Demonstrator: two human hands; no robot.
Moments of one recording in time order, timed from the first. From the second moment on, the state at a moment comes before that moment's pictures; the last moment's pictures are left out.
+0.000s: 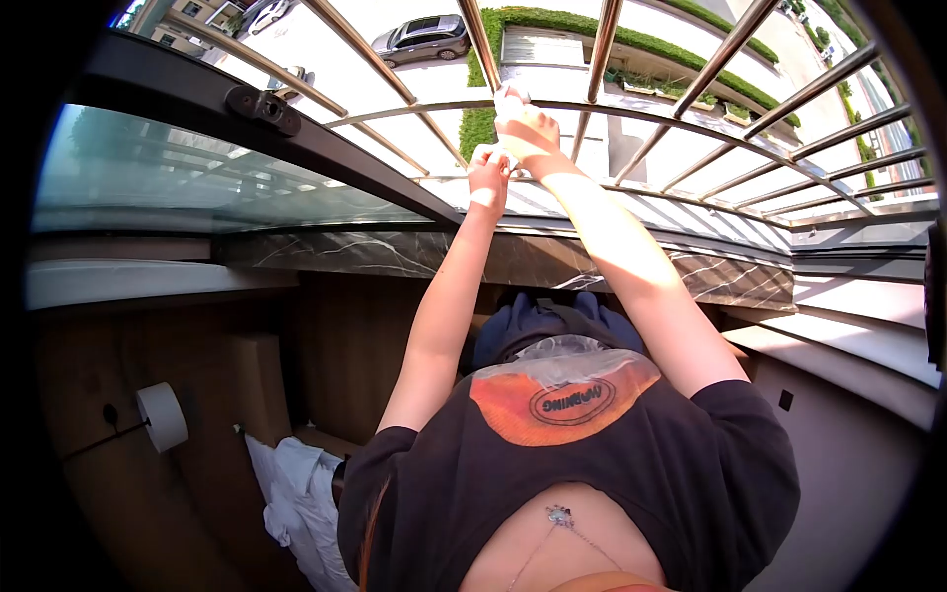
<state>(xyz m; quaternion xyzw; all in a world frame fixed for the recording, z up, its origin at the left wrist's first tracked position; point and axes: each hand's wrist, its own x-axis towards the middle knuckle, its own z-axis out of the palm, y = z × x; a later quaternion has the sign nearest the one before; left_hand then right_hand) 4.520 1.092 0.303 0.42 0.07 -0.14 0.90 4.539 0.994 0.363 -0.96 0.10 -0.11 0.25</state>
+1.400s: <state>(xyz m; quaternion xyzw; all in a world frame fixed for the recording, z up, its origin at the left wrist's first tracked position) 4.477 0.966 0.314 0.49 -0.05 -0.23 0.84 4.462 0.858 0.397 -0.92 0.17 -0.09 0.33</state>
